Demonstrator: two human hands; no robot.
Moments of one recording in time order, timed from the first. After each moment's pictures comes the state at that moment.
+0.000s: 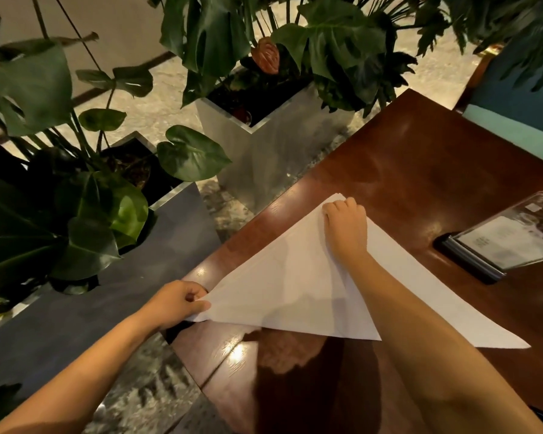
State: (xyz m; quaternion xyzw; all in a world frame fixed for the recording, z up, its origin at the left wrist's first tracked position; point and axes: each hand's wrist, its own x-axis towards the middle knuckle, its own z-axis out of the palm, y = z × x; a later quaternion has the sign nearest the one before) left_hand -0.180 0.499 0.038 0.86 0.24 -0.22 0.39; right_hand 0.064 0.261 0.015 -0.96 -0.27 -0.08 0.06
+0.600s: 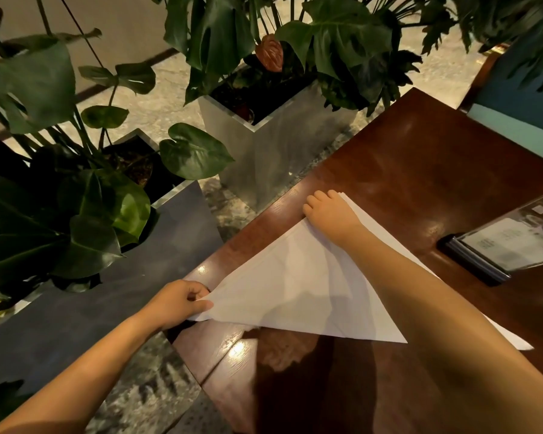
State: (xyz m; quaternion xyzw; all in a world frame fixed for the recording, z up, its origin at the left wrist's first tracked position) left_hand -0.181 0.499 0.038 0.86 0.23 -0.22 0.39; right_hand 0.078 0.287 0.041 -0.84 -0.50 0.00 -0.20
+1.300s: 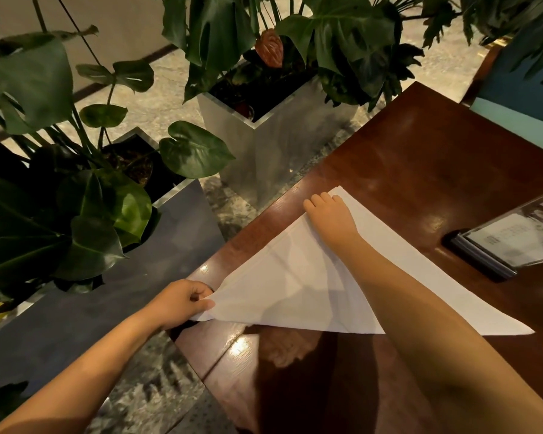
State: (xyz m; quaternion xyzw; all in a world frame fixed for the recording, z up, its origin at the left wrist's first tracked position) left_hand -0.182 0.510 0.028 0.86 0.19 -0.25 0.40; right_hand 0.062 0.293 0.031 -0.91 -0.42 0.01 -0.06
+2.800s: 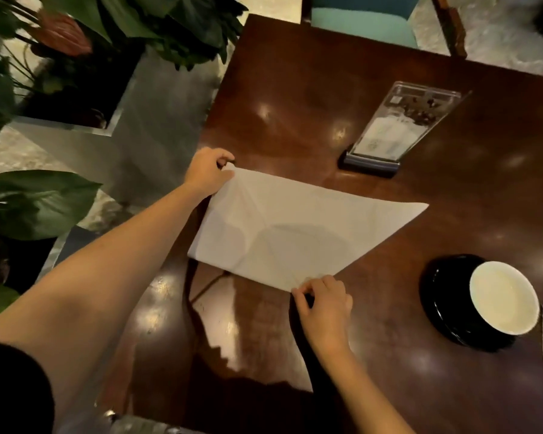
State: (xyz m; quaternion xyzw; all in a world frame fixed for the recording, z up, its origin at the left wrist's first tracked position) left_hand 0.114 0.386 0.033 0.94 -0.04 -0.10 0.33; right_hand -0.143 0.203 0.024 -0.95 0.18 0.05 0.26
